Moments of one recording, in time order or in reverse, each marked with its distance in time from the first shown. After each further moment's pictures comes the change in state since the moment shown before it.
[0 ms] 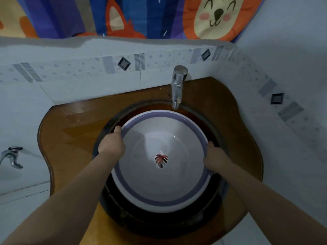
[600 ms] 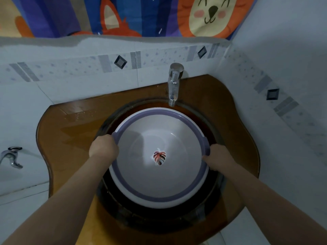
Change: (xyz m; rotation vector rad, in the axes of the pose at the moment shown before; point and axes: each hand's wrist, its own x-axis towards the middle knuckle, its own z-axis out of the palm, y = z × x) left_hand -0.010 -0.013 0.001 0.163 -0.044 -0.146; right_hand -0.001 0.022 0.004 0.102 0.090 -0.081
